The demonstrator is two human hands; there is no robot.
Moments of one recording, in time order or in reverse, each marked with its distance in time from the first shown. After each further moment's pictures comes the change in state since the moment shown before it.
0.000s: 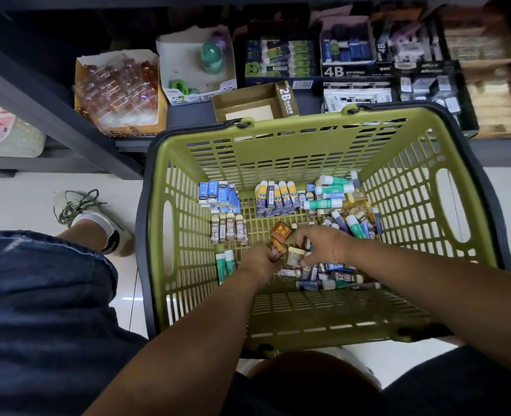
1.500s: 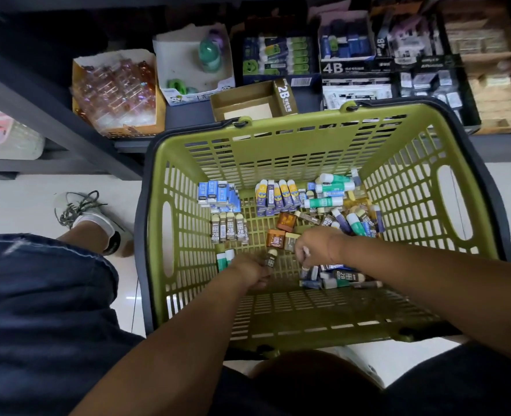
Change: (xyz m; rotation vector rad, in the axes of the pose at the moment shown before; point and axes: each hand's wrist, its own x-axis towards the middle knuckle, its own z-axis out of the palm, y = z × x) left_hand -0.006 -0.010 -0.015 -0.305 -0.106 -0.260; right_hand 0.008 -0.003 0.001 -0.298 -0.048 -0.129
